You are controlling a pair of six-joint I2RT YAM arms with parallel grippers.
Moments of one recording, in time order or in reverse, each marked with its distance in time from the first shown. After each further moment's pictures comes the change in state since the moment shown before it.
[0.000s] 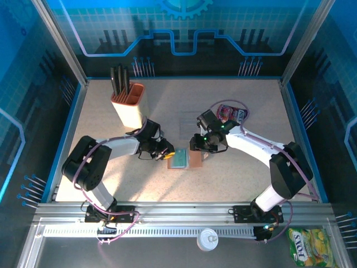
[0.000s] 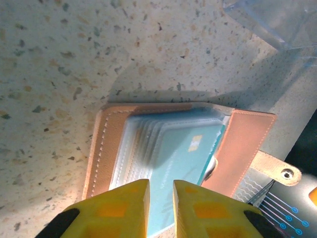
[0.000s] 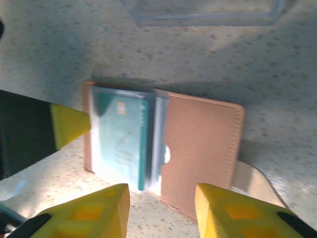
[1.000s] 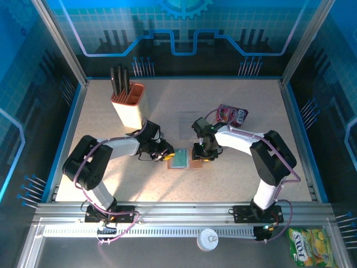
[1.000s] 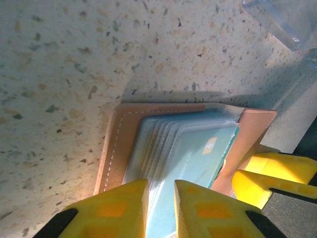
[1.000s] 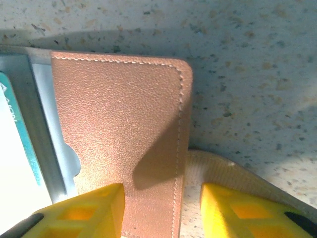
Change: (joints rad) left arm 0.000 0.017 -0.021 0.029 0.002 -0.008; right arm 0.011 0.185 0.014 -0.120 0.075 0.000
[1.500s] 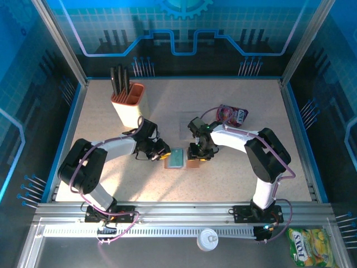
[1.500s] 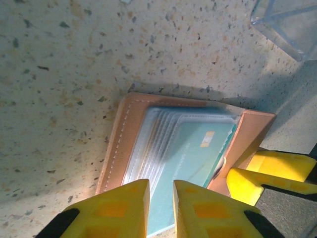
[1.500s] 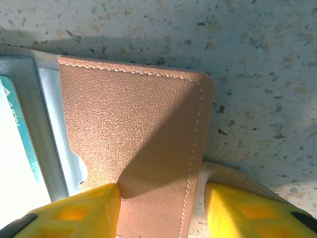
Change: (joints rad) left arm 0.025 -0.058 0.010 -0.107 -0.052 0.026; right arm 0.024 0.063 0.046 0.016 -0.026 0.000
